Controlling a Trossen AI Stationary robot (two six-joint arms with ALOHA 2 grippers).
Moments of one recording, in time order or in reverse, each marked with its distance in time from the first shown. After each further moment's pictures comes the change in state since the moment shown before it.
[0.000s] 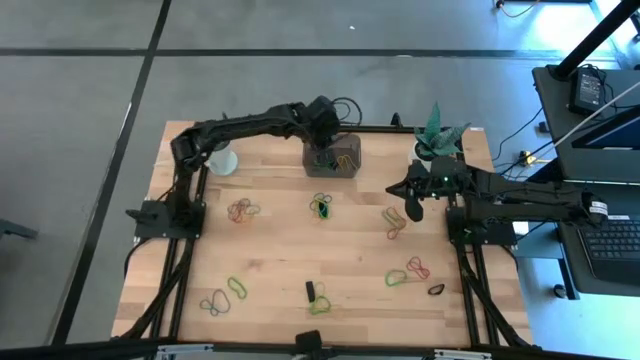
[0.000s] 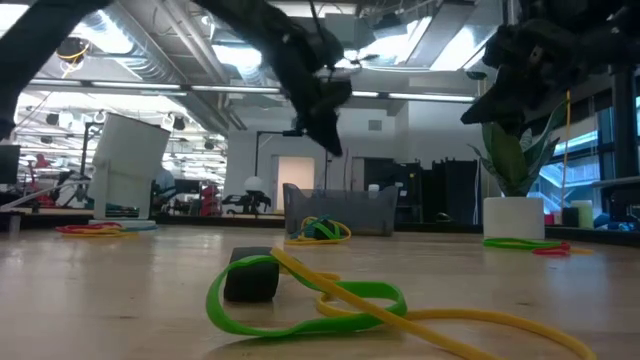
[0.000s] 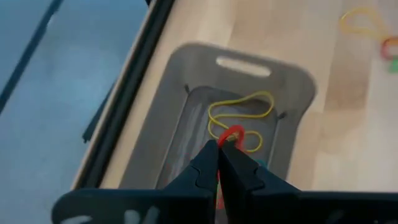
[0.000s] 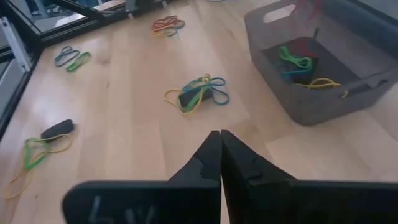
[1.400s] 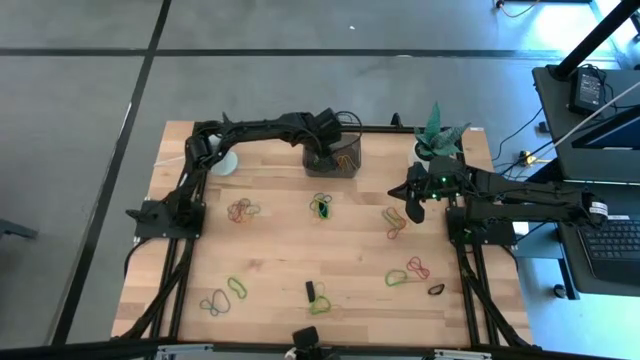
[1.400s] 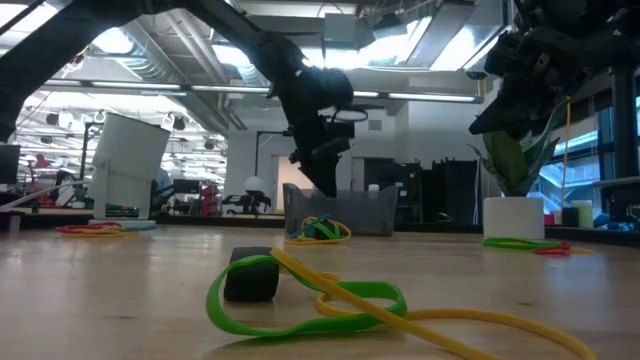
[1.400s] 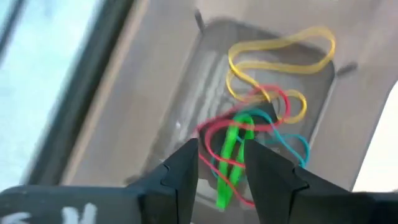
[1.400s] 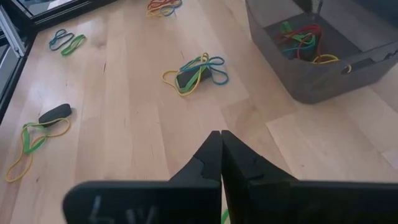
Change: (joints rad) left arm 0.002 0.129 0.000 -0.022 -0.083 -0.061; right arm -0.010 0.000 0.000 -0.071 -0.016 0.003
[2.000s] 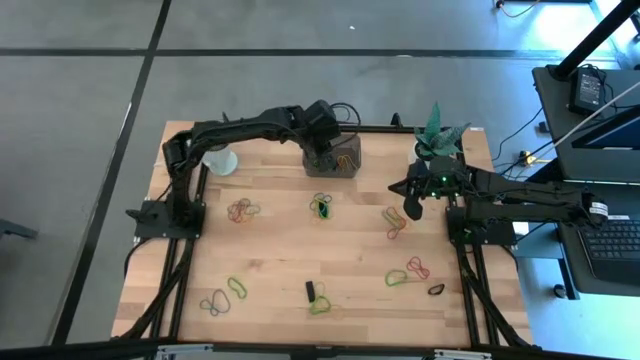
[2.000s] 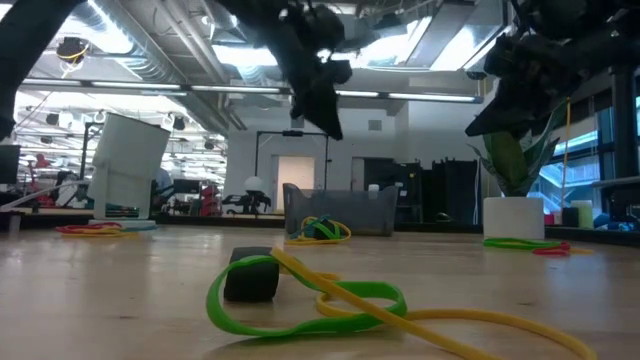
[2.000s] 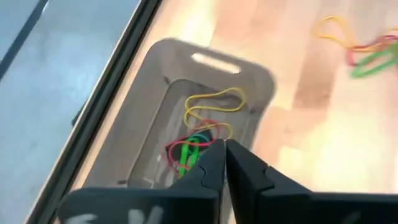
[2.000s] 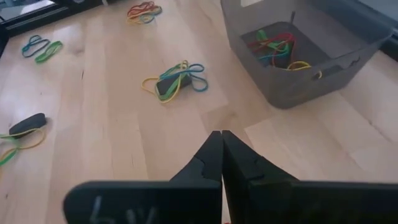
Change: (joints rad) left arm -0.060 -0.209 0.000 -0.055 0.077 -0.056; right arm -0.005 0.000 0.000 0.011 0.080 -0.010
